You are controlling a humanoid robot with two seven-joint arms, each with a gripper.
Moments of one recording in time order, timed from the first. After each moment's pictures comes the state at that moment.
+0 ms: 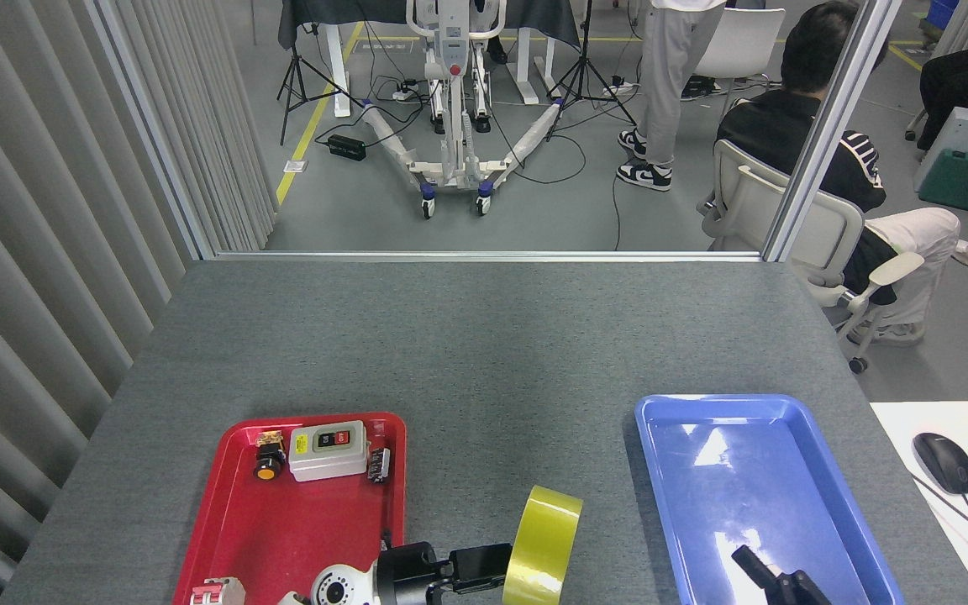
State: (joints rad) left arm -0.38 0.00 -0.50 -0.85 0.29 -0.79 -1.08; right arm 0.40 -0.21 -0.12 -1.79 1.18 -0.78 -0.23
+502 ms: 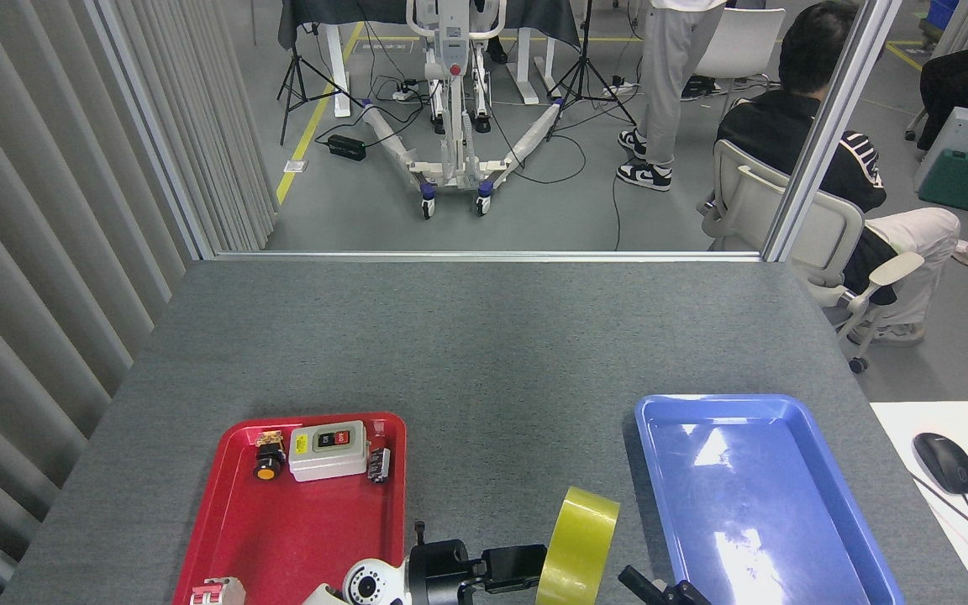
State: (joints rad) left arm -0.41 -0.06 -0.53 -0.82 0.28 -0.79 -1.08; right arm 0.35 -0.15 0.09 -1.79 1.29 -0.79 -0.22
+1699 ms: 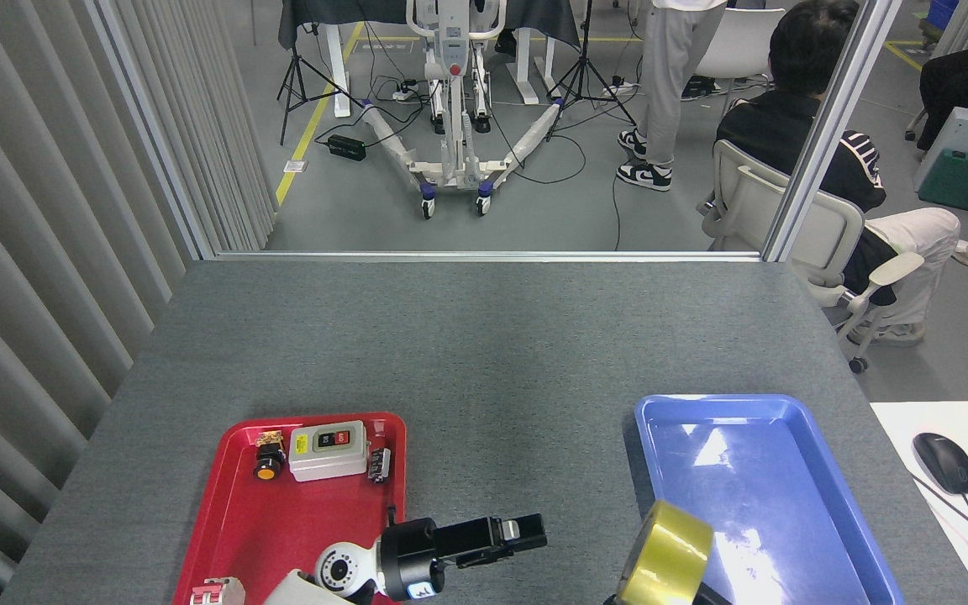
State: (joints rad) left arm -0.43 0.00 -0.47 -0.83 0.26 -0.79 -1.06; right arm 0.38 -0.15 0.01 -1.79 1.34 -0.79 -0.34
